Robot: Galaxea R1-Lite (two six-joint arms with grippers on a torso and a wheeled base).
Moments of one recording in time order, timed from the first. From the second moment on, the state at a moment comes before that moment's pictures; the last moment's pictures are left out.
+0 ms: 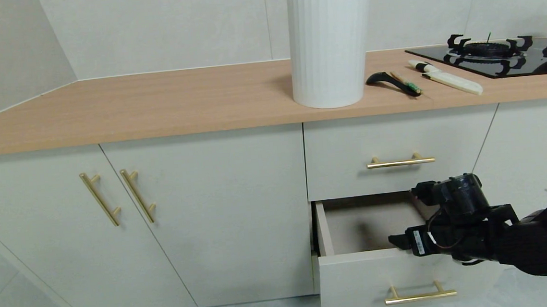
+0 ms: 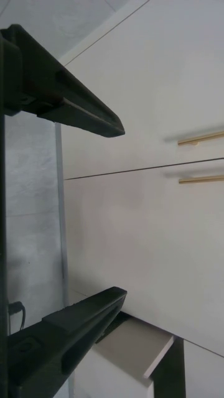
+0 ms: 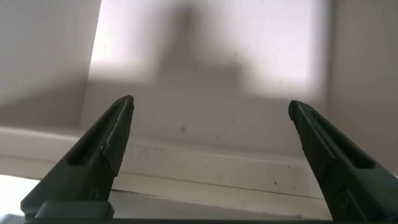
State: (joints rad) left arm -0.01 0.00 0.00 0.00 -0.01 0.00; right arm 0.36 1.95 -0.66 -0.55 -0.10 0.16
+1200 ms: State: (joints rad) left arm -0.01 0.00 0.00 0.00 -0.01 0.00; right arm 0.39 1.79 -0.68 0.14 0.00 -0.19
